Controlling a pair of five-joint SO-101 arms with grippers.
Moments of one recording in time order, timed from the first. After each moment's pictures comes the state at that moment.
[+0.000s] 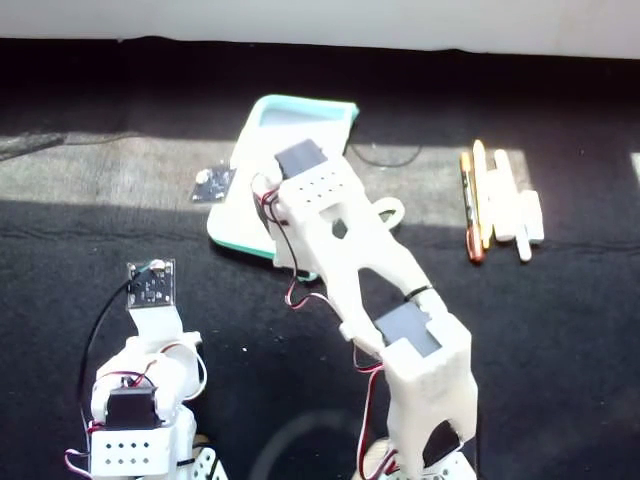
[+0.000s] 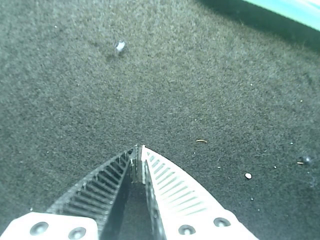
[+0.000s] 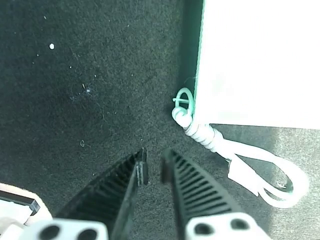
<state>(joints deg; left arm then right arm) -8.7 -103.5 96.3 75.8 4.4 -34.2 23.0 -23.5 98.1 46.3</state>
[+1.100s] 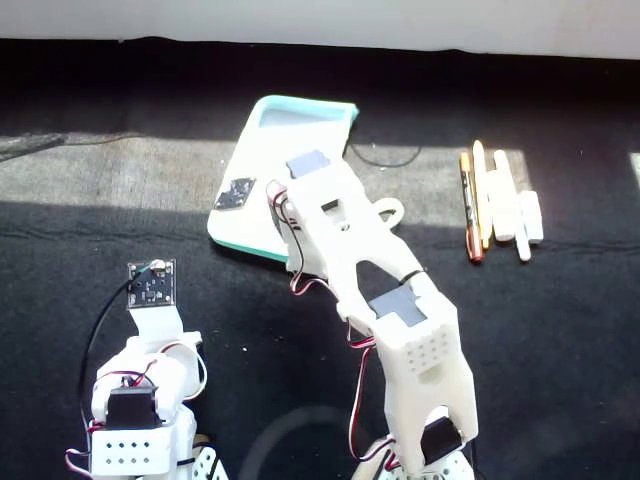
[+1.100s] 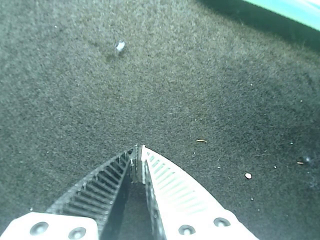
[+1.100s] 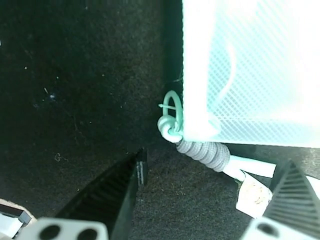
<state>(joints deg) -8.7 -103.5 96.3 75.8 4.4 -30.7 32.6 -20.4 91.4 46.3</state>
